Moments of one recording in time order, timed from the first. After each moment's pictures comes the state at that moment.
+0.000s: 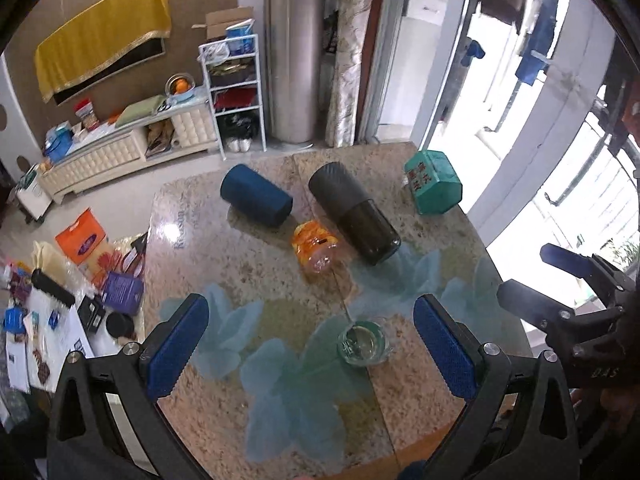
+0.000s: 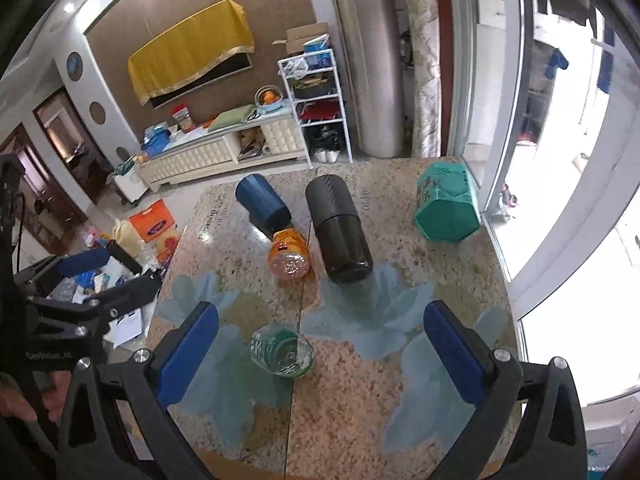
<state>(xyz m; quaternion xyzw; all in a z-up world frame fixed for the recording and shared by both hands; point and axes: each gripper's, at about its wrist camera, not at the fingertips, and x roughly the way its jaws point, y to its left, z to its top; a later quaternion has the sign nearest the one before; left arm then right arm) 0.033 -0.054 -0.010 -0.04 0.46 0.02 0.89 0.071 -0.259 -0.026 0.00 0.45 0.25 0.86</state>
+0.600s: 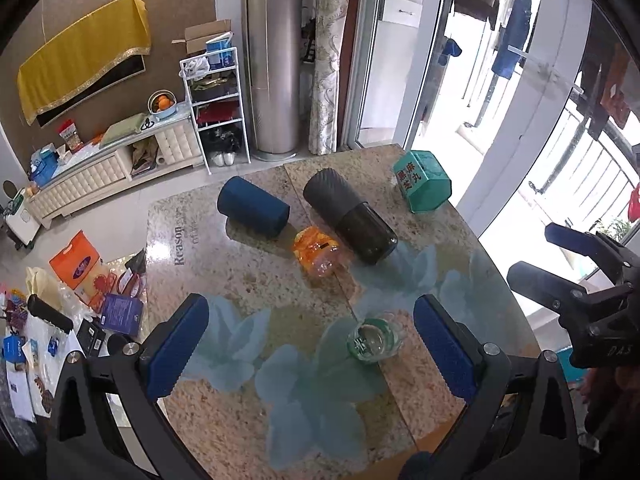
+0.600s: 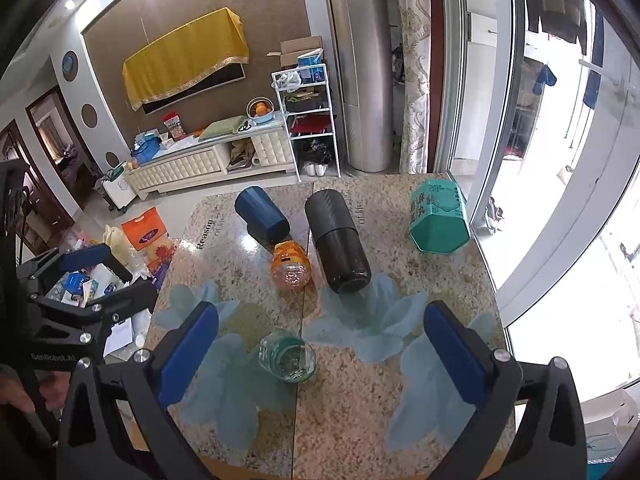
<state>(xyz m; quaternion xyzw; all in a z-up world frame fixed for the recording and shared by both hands) 0.022 -0.036 -0.006 -0.02 0.45 -0.02 0.89 0.059 -0.246 -0.019 -0.02 0.43 0.23 0.87</state>
